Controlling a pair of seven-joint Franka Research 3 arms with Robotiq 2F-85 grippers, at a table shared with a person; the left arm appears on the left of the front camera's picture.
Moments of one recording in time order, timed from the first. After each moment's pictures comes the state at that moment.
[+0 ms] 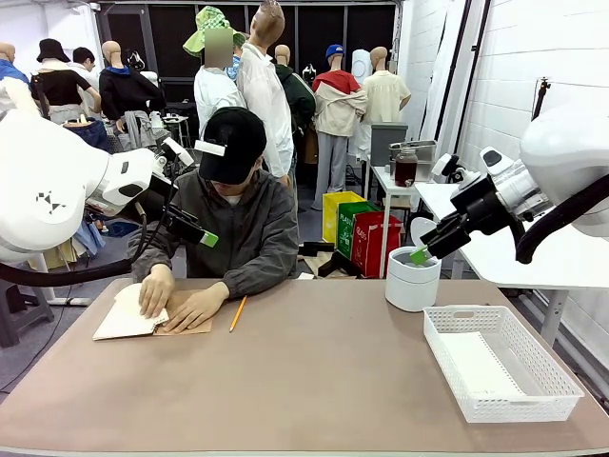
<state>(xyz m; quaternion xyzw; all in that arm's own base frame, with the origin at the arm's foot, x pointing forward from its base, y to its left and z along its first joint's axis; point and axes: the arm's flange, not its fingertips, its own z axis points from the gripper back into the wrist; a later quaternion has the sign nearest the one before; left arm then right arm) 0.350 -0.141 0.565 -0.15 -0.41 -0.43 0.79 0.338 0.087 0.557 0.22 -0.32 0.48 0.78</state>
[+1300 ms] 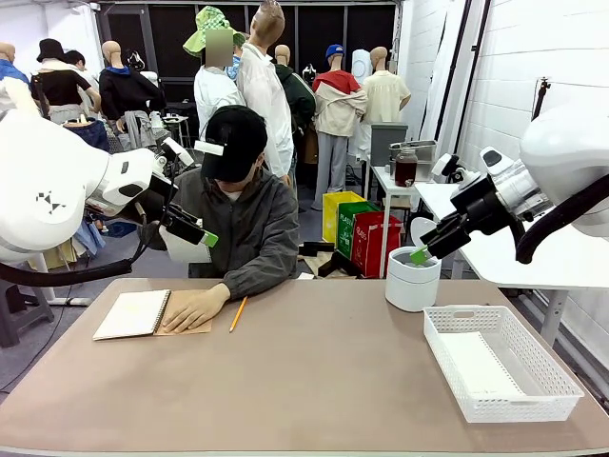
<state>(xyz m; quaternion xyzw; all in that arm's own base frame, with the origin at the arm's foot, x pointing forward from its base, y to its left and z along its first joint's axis) 0.350 -0.141 0.565 -0.15 -0.41 -0.43 0.79 0.338 0.087 0.557 0.22 -0.32 0.48 0.78</state>
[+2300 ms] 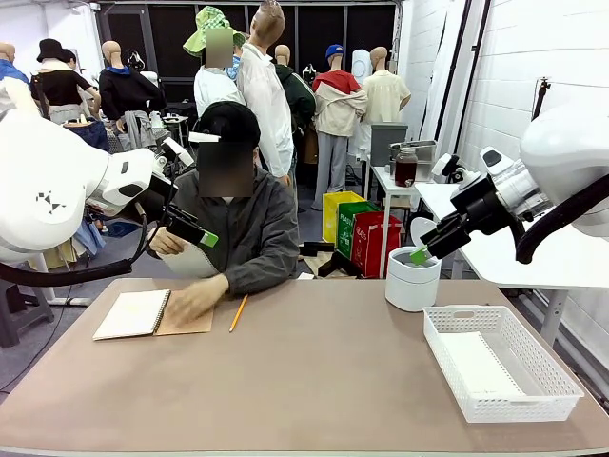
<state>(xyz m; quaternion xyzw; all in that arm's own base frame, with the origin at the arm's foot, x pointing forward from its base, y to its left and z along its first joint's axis) 0.350 -0.141 0.565 -0.15 -0.41 -0.43 0.79 0.338 0.087 0.557 0.22 -0.32 0.48 0.78</state>
